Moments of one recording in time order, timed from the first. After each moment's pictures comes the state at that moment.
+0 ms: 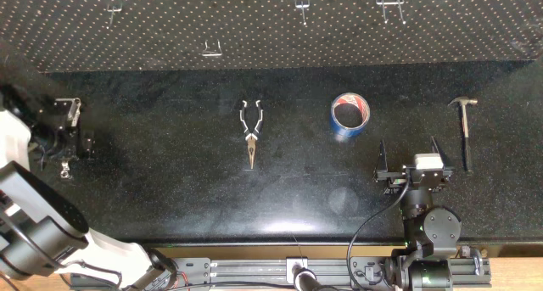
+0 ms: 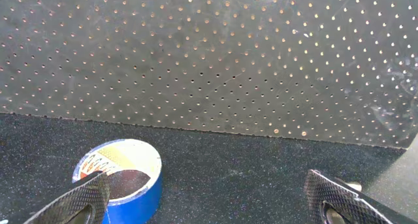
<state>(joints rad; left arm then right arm) 0.70 1.82 1.23 -0.89 0.04 0.65 -0.02 0.01 0.01 -0.07 -0.04 -0.12</state>
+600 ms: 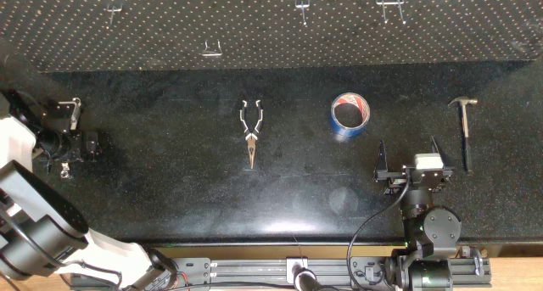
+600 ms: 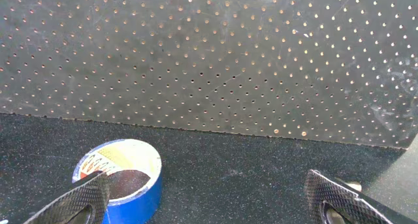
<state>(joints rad) 0.71 1.82 1.17 -0.79 0.06 0.64 -0.02 0.01 0.01 -0.07 -0.04 -0.12</state>
